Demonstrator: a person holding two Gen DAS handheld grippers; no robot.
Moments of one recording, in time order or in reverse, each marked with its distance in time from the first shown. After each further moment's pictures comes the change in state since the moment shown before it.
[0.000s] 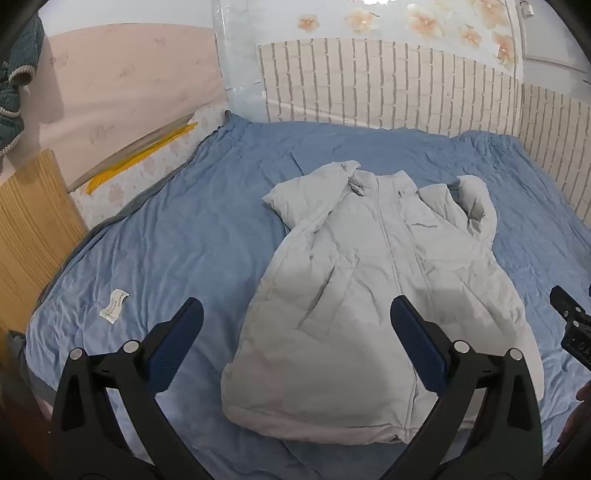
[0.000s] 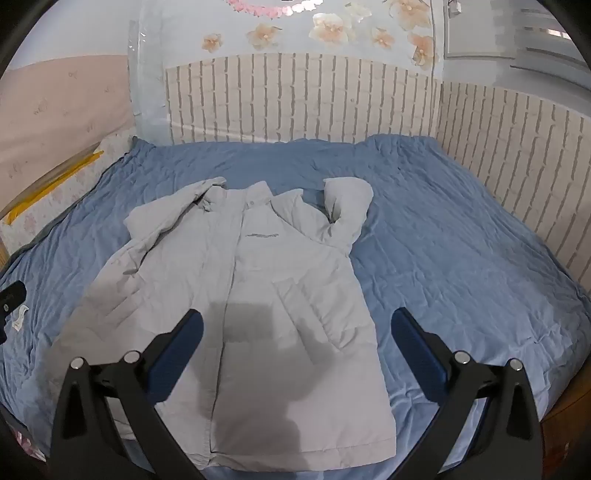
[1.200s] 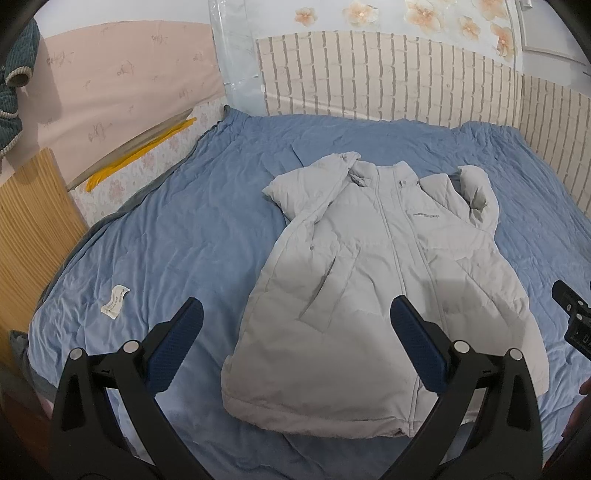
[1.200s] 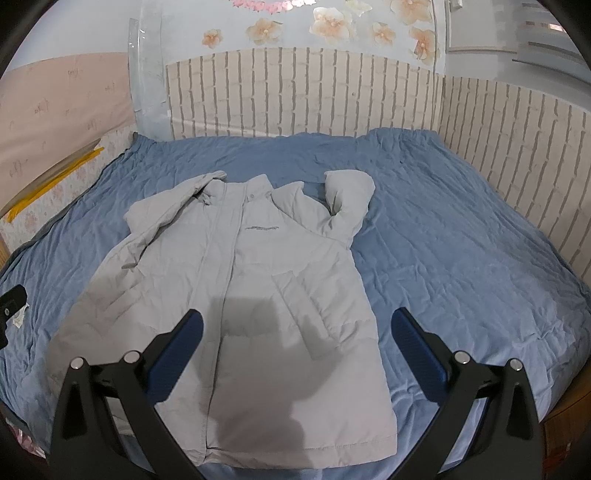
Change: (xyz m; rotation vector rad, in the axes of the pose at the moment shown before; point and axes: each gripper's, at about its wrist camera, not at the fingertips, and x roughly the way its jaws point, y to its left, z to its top) left arm 0.005 -0.004 -0.007 0.023 0.021 0.013; right arm 0.010 -0.001 -0.007 0.002 0.018 0.008
